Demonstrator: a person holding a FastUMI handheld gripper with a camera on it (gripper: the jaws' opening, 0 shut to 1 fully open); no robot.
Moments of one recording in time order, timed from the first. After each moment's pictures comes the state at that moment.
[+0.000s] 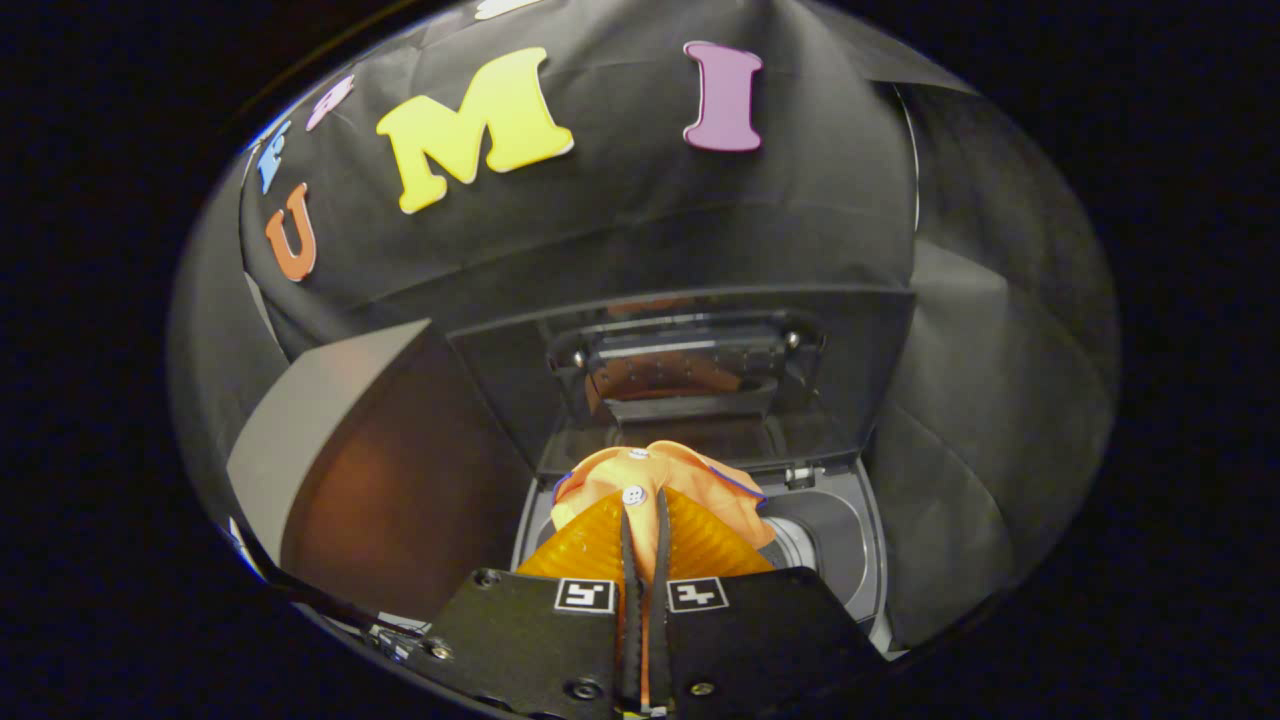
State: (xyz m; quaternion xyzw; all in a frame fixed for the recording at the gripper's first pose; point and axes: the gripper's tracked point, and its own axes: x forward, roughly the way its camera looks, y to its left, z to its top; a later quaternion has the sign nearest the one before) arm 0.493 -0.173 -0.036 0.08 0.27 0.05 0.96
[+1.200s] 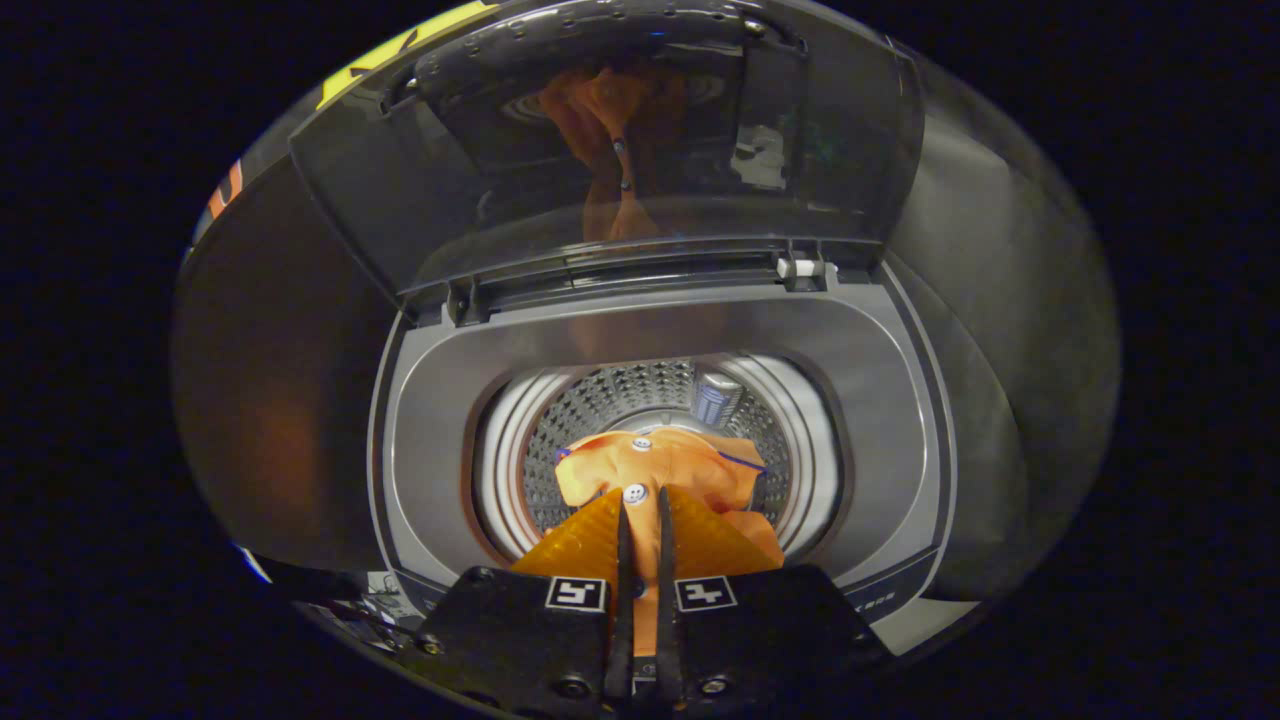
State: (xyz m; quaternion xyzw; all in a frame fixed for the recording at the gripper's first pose) arm 0.477 -0.193 -0.195 0.08 0.44 0.00 0.89
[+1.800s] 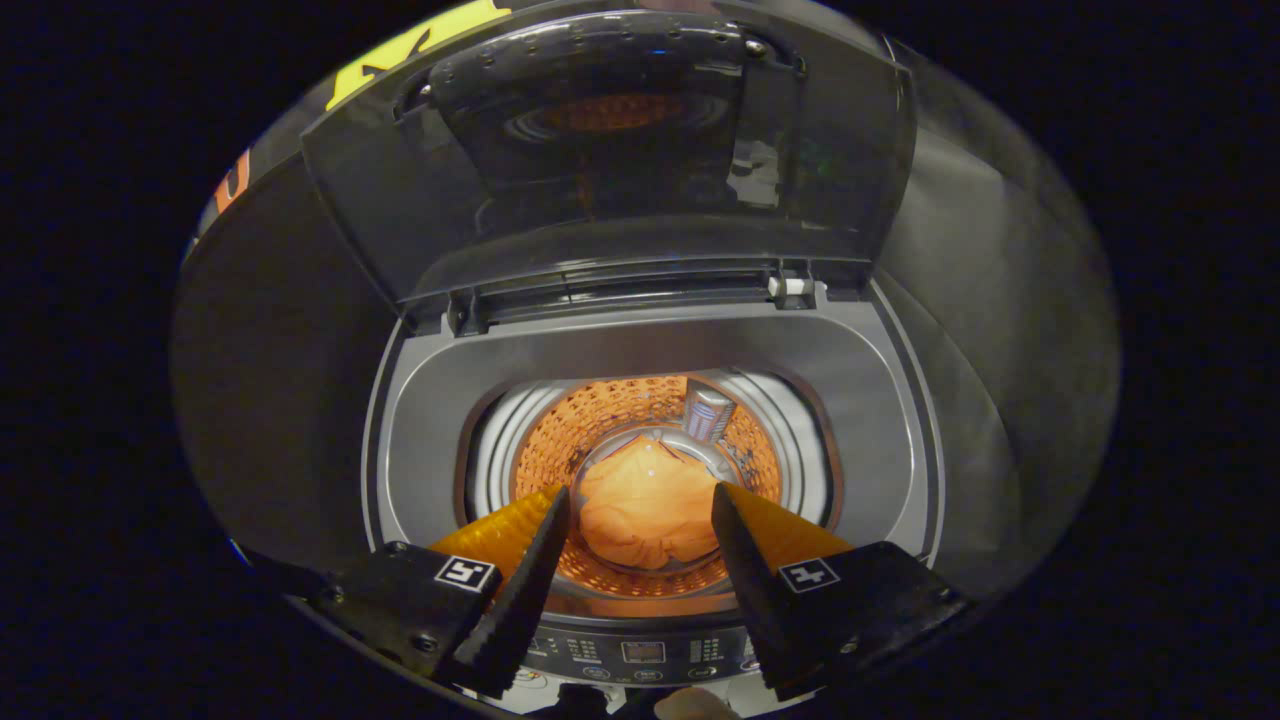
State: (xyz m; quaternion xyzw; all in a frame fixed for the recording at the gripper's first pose) arm 0.479 -0.200 -0.192 0.07 0.42 -0.01 0.91
